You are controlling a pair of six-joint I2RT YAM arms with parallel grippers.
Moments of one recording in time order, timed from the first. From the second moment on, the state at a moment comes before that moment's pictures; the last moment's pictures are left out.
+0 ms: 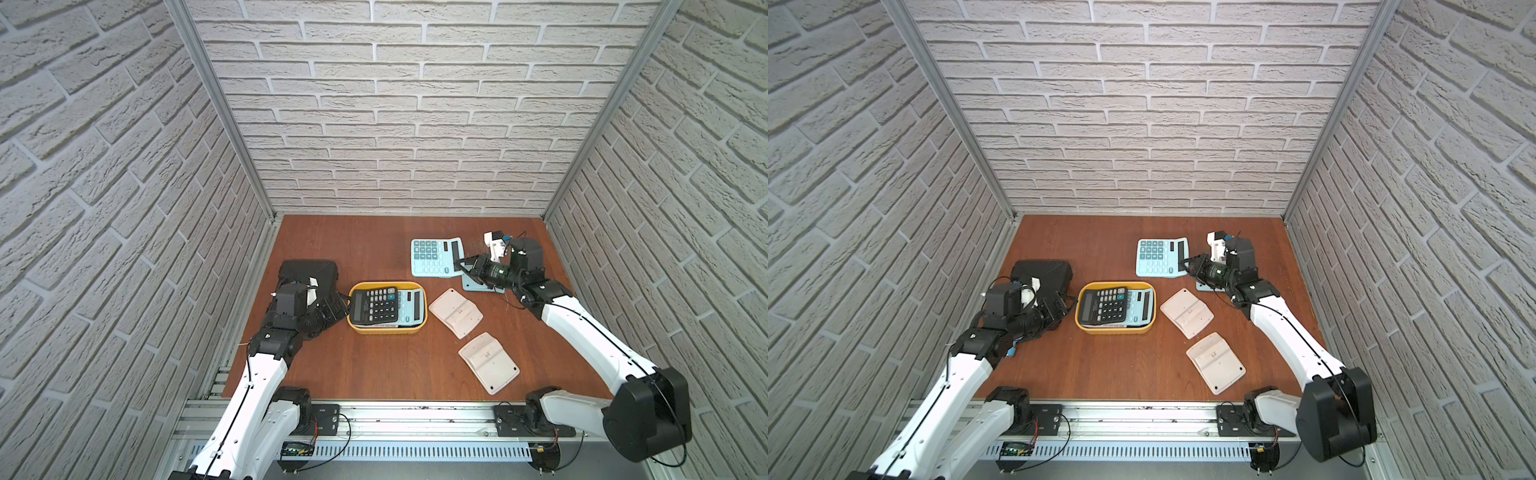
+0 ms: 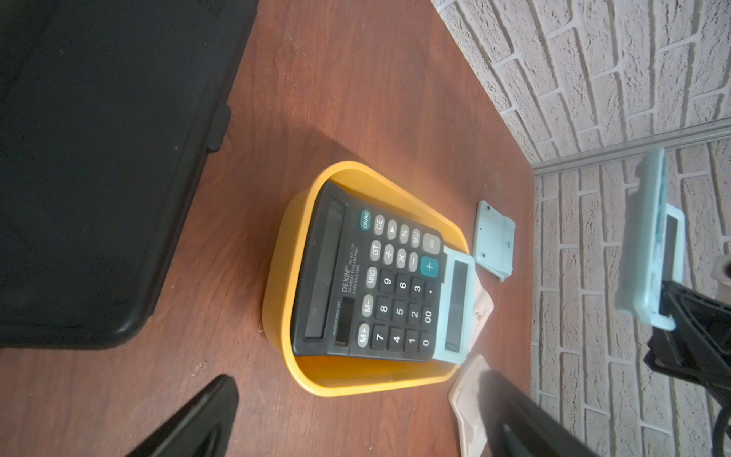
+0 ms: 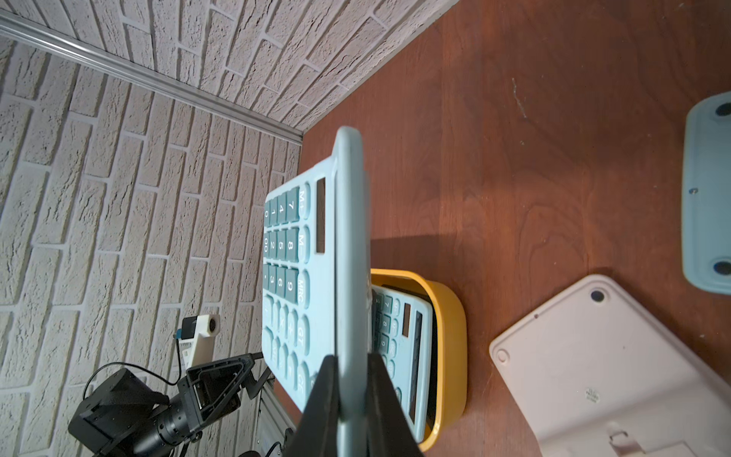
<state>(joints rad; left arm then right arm) -0.04 0.76 0.58 -0.57 0.40 -0.73 0.22 1.20 0.89 -0.21 -0.52 0.83</state>
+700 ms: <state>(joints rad) -0.04 0.69 0.56 -0.62 0.36 -0.73 0.60 1.07 0.67 -0.17 -0.20 1.00</state>
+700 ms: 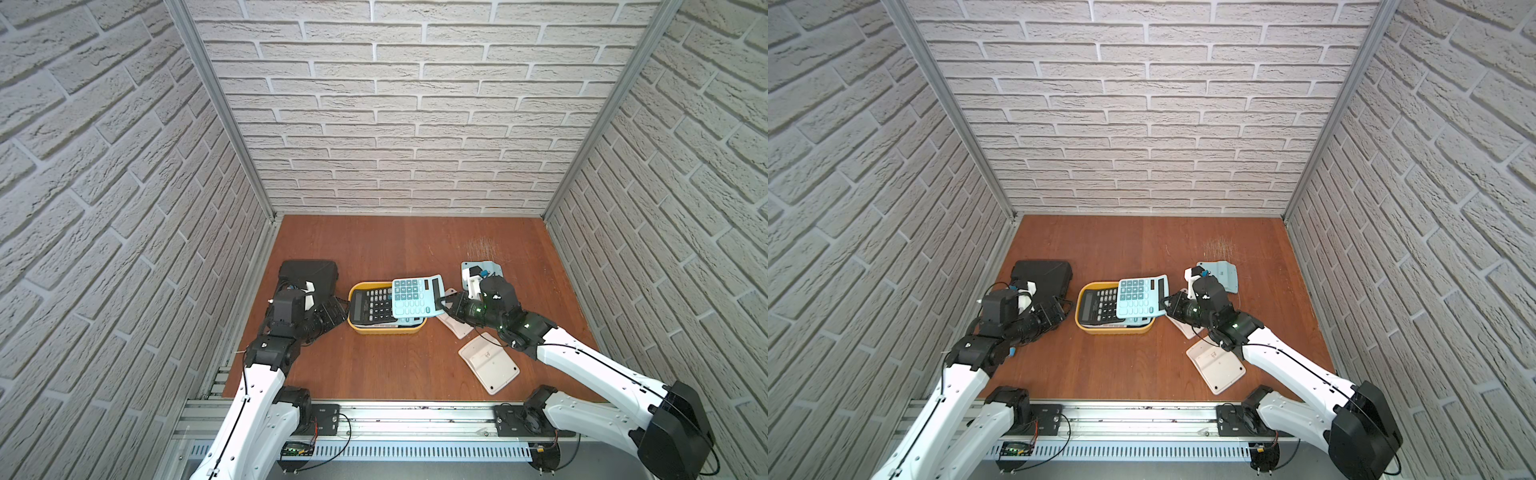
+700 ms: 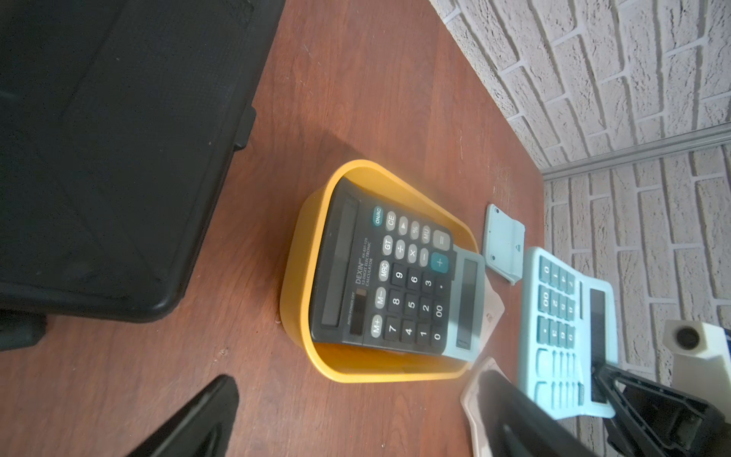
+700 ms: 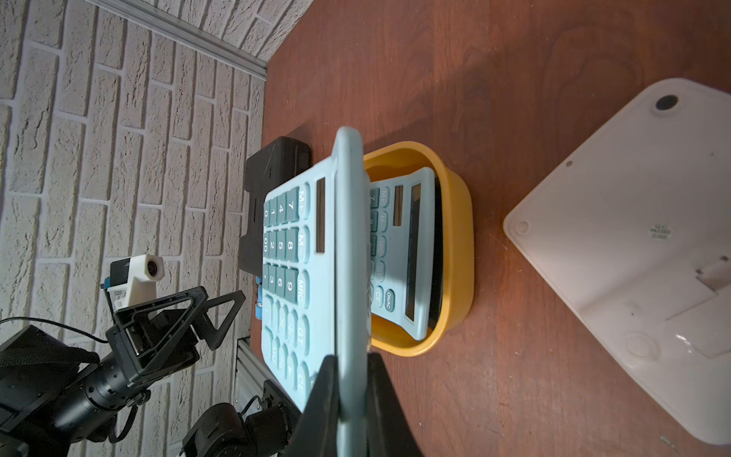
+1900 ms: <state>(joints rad) -0.04 0.69 0.56 -0.65 0.32 -0.71 0.72 1.39 0.67 0.10 -0.06 1.14</state>
